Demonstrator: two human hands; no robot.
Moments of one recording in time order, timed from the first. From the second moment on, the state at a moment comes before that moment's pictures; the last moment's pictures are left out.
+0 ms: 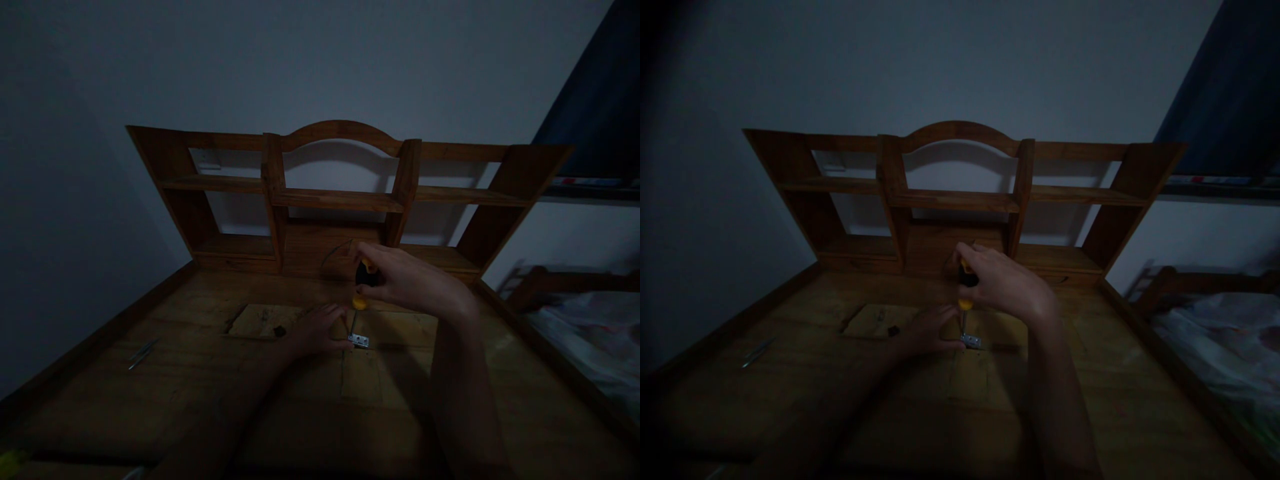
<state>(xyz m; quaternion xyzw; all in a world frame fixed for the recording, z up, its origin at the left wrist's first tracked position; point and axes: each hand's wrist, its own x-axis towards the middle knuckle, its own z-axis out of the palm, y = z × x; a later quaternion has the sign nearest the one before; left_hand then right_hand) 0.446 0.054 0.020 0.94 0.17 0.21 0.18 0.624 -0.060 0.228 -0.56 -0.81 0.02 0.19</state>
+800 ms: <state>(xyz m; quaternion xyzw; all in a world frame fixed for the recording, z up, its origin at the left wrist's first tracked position) 0.448 0.053 0.023 0.94 0.17 0.22 0.19 0.617 -0.054 0.220 -0.62 -0.77 -0.01 0.17</state>
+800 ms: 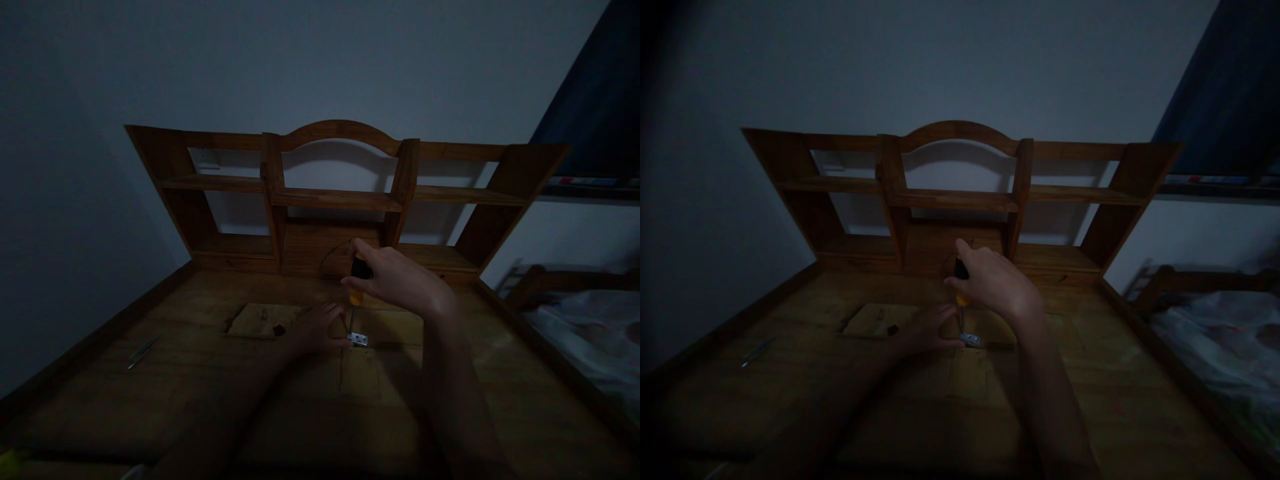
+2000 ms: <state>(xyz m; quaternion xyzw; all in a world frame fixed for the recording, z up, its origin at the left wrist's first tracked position) 0.448 0.051 0.024 0.94 0.18 0.22 0.18 0.615 -0.059 0.223 -0.63 -0.76 -0.01 0.17</state>
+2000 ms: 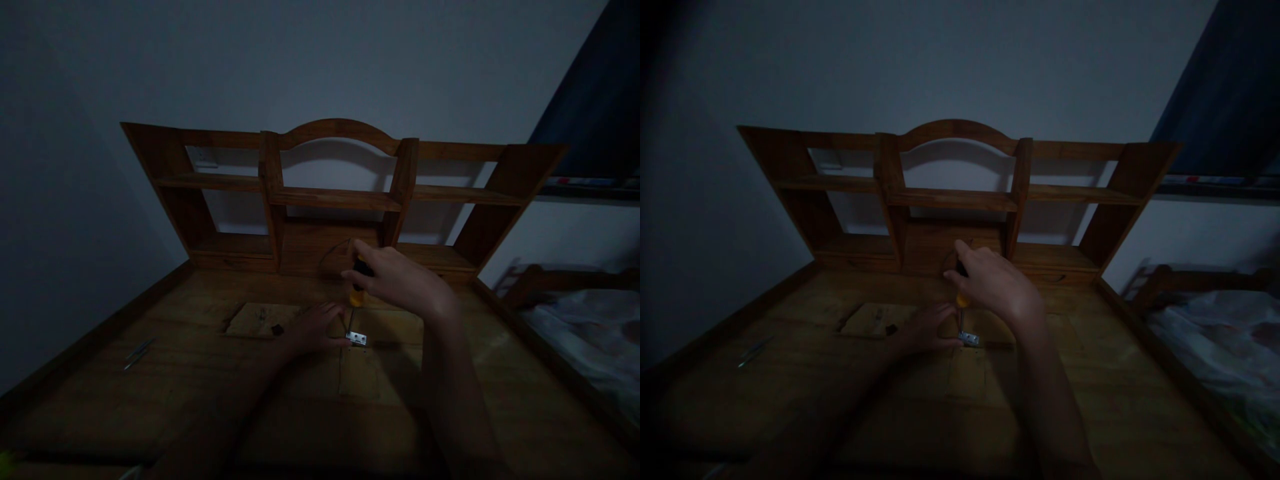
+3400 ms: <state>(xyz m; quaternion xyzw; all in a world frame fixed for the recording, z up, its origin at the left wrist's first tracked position) 0.461 0.045 0.008 0.95 0.11 0.28 0.12 0.632 -0.058 0.231 -0.53 -0.82 0.04 0.20</state>
